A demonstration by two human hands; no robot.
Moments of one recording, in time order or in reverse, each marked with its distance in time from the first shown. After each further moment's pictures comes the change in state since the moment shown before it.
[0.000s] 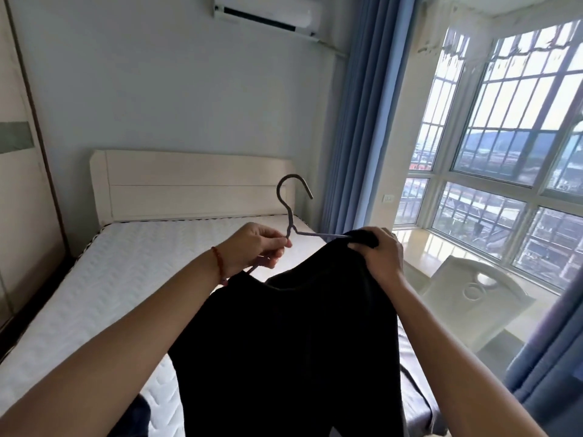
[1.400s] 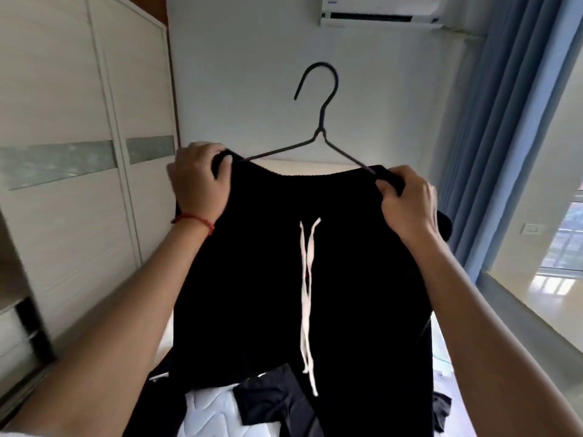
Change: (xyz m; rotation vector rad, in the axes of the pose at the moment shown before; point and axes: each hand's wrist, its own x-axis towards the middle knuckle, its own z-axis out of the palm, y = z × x) left_hand 0.092 0.048 -0.085 1.181 1.451 0.446; right_hand 0.187 -0.040 0.062 0.168 -0.075 -0.285
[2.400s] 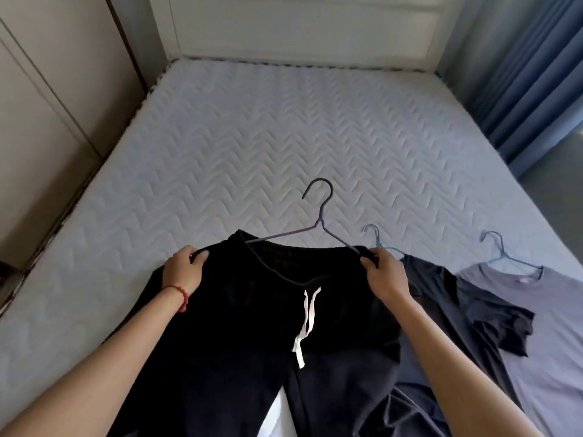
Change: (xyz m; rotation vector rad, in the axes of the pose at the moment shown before) left_hand -0.309 -0.402 0.307 0.145 -1.015 -0.824; right_hand -0.176 0.326 0.441 -0.293 -0.701 0.653
